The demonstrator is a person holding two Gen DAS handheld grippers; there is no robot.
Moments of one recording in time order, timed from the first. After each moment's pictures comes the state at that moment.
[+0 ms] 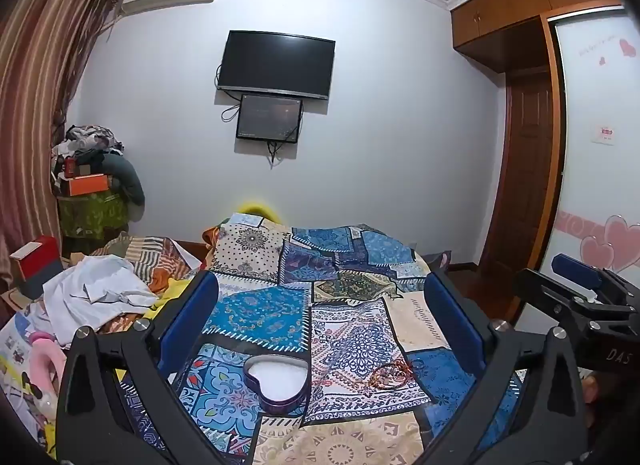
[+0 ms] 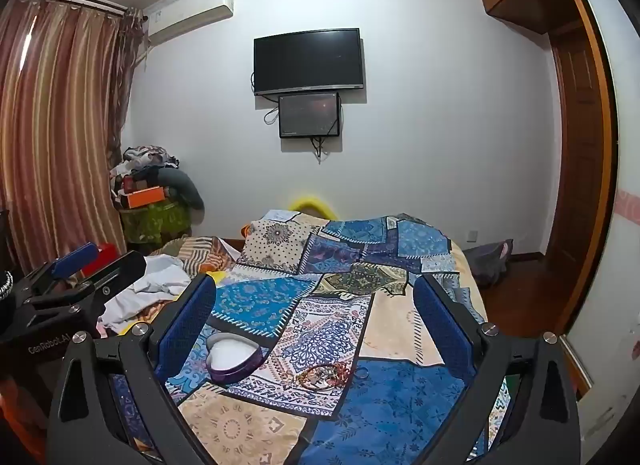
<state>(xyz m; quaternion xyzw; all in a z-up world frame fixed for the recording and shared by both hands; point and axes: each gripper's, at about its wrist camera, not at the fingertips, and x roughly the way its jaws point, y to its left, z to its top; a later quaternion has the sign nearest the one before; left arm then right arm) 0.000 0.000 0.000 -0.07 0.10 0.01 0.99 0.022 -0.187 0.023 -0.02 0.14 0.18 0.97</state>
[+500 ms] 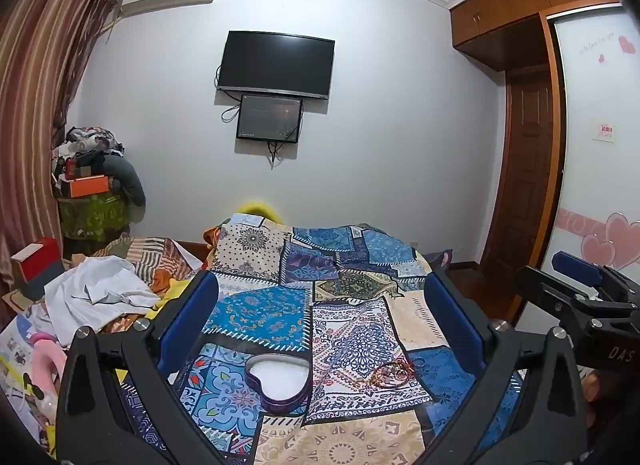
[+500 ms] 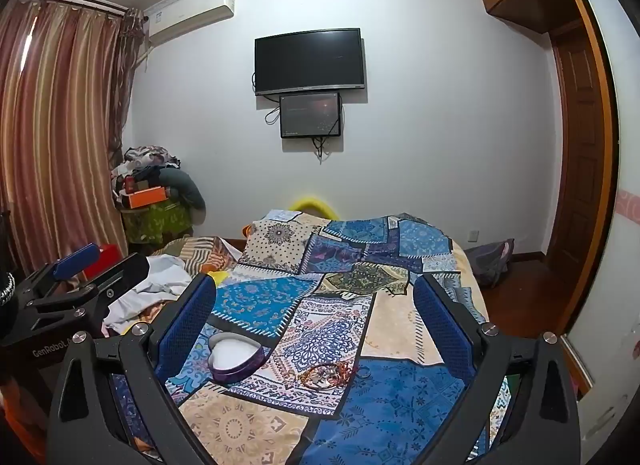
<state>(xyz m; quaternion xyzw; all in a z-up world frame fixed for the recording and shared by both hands) -0.001 -0.002 -0.002 -0.06 0.10 0.01 0.99 0.022 -0.187 0.022 -0.01 0.14 0.18 0.97</state>
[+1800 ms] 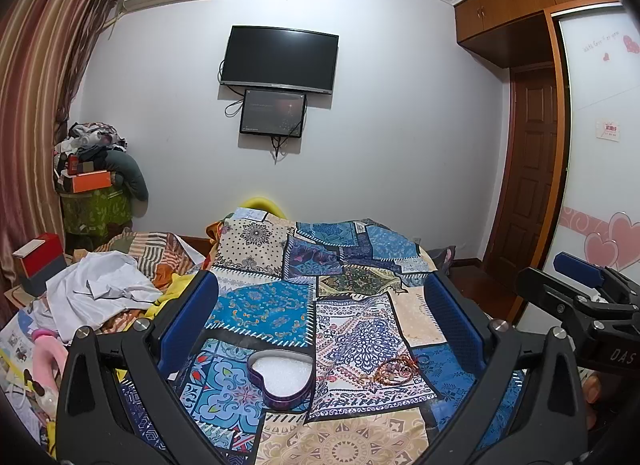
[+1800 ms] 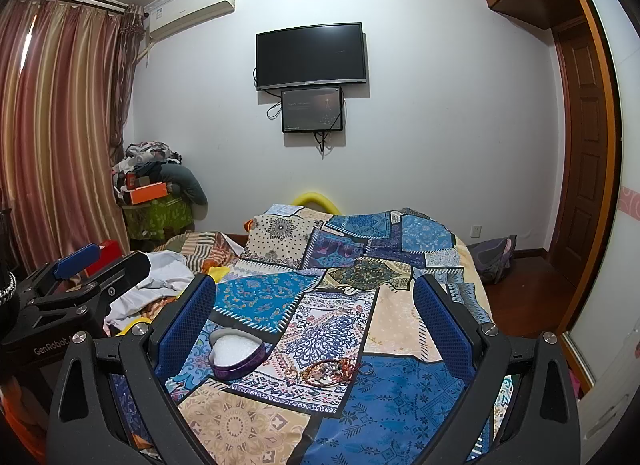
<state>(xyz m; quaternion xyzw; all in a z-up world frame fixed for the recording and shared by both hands) 0.003 0.003 -0.007 -0.06 0.11 0.01 0.99 0.025 -0.184 0.015 -0.01 0.15 0.18 0.97</state>
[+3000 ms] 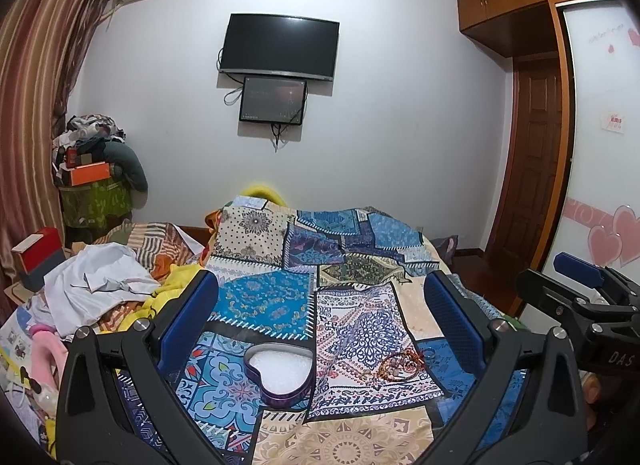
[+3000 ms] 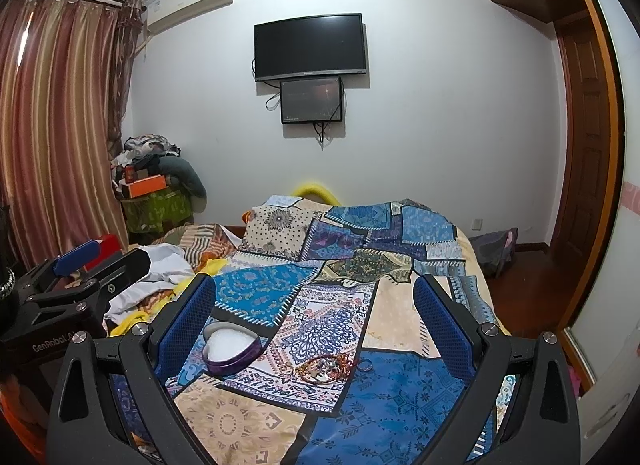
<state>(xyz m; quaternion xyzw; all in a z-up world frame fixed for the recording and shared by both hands) 0.023 0.002 -0.020 -0.06 0.14 0.02 0.99 0.040 -0.184 -0.001 -0.01 0.17 0.18 0.97</state>
